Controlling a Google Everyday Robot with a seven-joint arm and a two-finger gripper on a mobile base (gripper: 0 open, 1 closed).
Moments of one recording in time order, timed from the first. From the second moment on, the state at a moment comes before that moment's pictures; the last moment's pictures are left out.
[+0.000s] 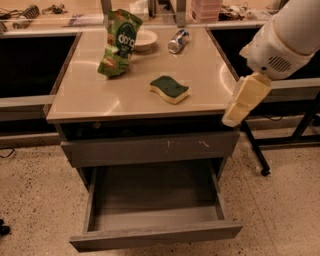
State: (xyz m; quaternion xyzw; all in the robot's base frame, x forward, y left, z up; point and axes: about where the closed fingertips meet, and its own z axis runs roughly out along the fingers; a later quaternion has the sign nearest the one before) arm 0.516 -0.171 0.952 -0.56 0.79 0.00 0.24
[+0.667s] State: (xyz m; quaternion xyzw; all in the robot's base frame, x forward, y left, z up) arm 0.575 -0.134 0.937 -0.53 0.79 0.03 0.31
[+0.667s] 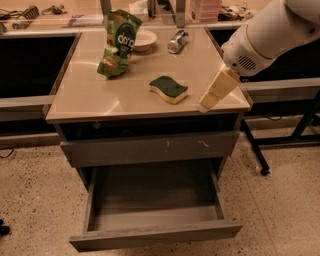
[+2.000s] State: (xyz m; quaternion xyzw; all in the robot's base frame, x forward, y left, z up) arm 0.654 -0.079 0.887 -0.47 0.80 0.11 0.36
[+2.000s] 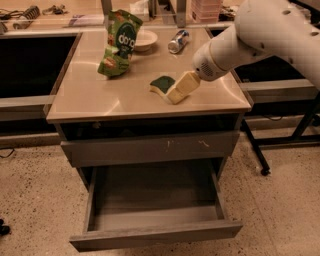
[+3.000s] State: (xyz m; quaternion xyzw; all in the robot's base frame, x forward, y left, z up) arm 0.720 -0.052 0.834 -0.41 0.82 0.13 0.37
